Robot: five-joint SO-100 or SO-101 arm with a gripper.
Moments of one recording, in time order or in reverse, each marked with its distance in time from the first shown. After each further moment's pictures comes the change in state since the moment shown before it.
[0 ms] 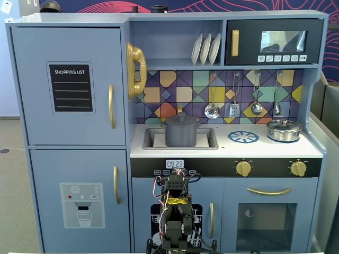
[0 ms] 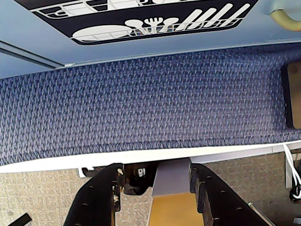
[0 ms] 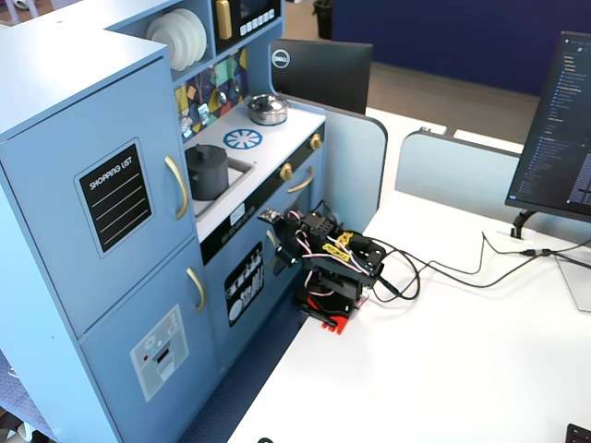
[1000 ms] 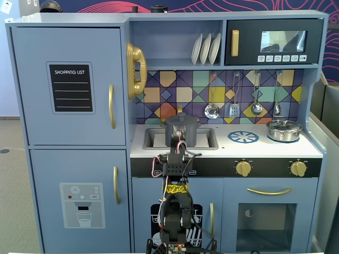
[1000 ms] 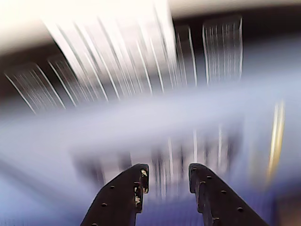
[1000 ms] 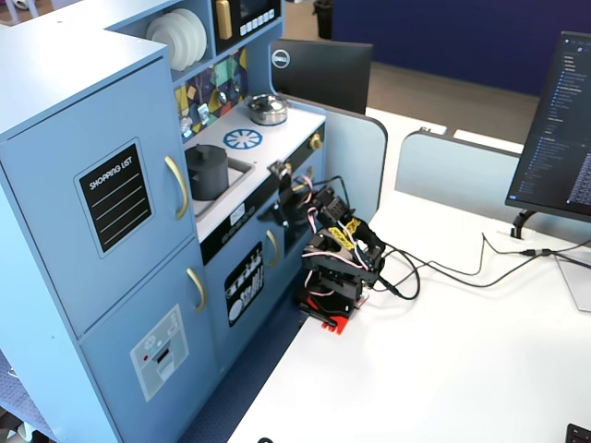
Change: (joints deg) arm 1.0 -8.0 -35.2 -15.1 -0.4
